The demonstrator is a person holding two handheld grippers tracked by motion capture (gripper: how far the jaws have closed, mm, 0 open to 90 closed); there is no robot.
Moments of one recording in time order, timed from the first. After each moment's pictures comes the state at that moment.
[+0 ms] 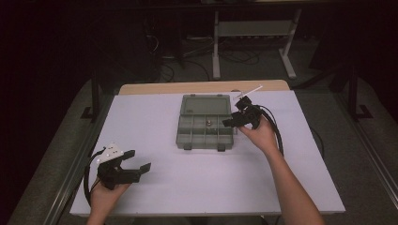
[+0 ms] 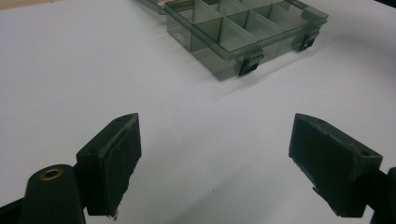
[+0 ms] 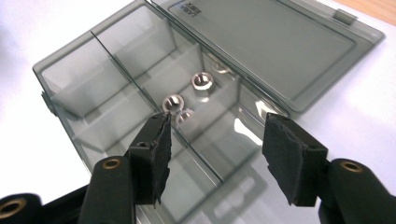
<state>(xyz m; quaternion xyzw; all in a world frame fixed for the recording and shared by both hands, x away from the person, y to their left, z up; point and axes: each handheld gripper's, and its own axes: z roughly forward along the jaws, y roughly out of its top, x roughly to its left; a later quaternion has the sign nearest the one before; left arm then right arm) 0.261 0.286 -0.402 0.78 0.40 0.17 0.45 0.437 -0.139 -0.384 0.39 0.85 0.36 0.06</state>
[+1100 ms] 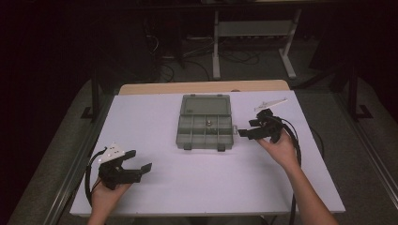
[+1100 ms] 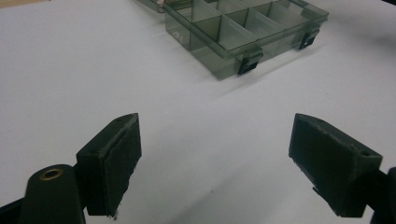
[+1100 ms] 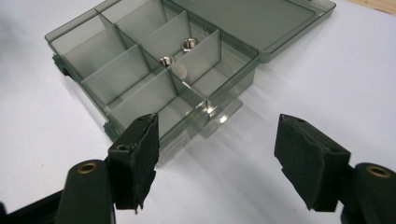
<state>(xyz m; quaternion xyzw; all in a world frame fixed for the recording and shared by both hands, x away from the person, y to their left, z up) 0.262 0.283 -0.403 0.78 0.40 0.17 0.44 0.389 -0.190 -0.390 0.41 0.83 0.38 0.08</state>
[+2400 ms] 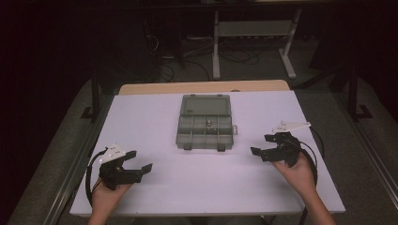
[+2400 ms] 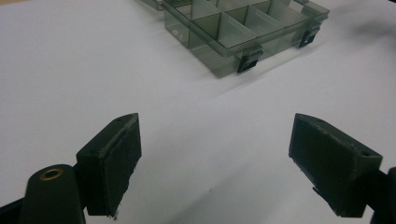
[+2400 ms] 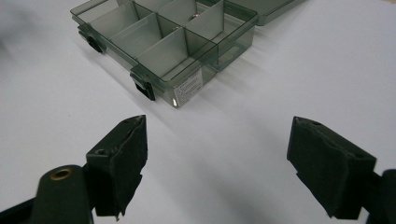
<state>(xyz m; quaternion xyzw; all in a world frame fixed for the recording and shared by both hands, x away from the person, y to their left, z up) 0.261 0.281 -0.405 0.78 0.41 0.16 0.44 0.318 -0.224 -0.401 0.41 0.80 0.41 0.12</state>
